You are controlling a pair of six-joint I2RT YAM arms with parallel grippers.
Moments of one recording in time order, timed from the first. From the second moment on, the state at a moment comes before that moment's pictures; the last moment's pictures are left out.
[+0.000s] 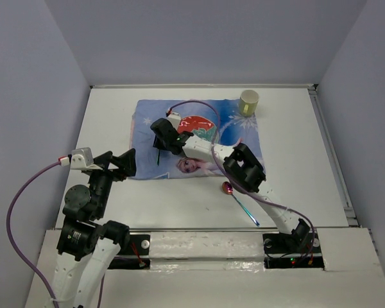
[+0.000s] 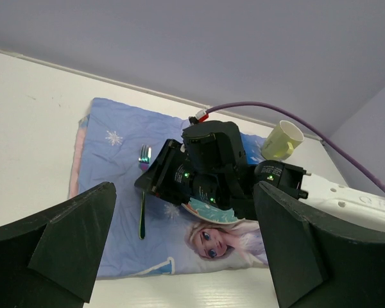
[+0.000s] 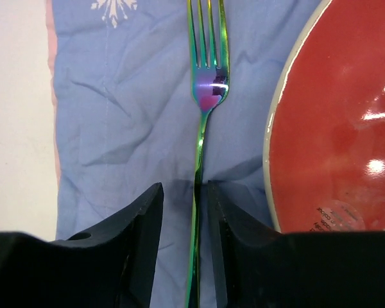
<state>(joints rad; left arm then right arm) -0.32 0.23 0.65 -0.33 -0.19 -0.41 0.91 2.53 2.14 -0.30 0.38 0.89</state>
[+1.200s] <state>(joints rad) -0.33 0.20 0.65 -0.33 -0.16 -0.41 0.88 1.19 0.62 -0.52 0.17 0.75</state>
